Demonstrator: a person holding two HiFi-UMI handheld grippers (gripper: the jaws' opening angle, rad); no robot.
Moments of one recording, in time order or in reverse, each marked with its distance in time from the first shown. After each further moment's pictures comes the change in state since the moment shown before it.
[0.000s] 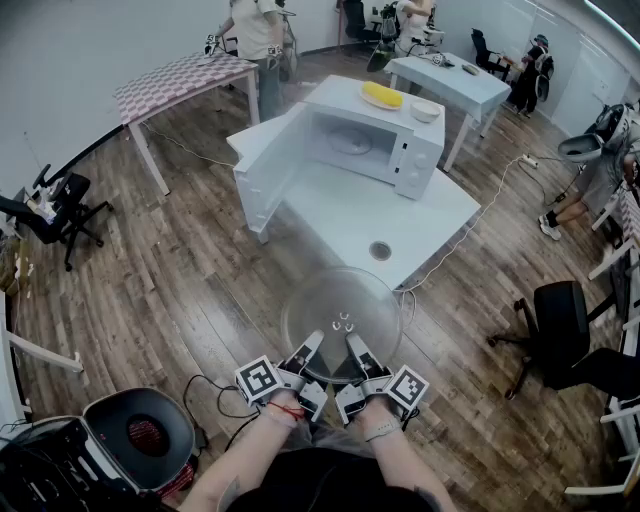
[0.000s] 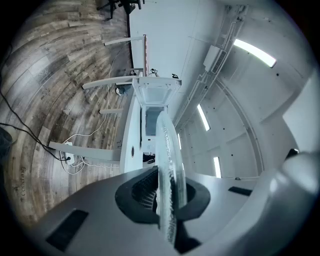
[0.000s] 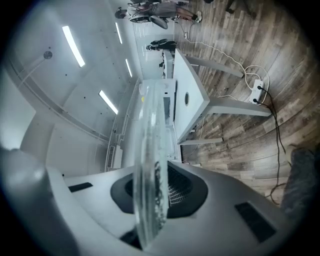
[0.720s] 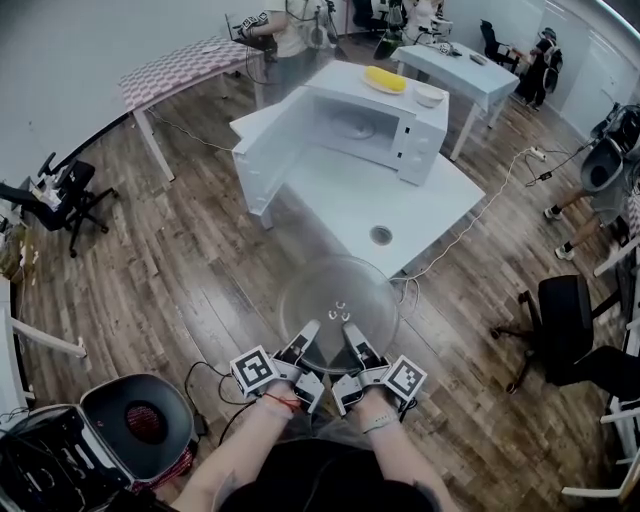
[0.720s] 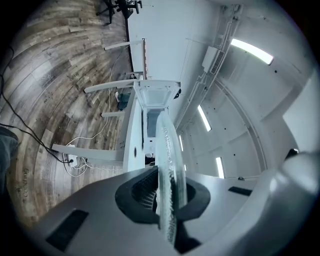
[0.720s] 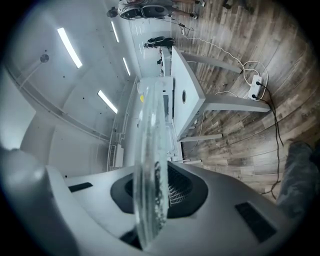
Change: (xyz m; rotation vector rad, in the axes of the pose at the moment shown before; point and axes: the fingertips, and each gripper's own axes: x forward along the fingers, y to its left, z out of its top) left arm -0.010 0.008 -0.008 0.033 -0.028 0.037; right arm -0.009 -0.007 -0.003 0.031 0.034 0.012
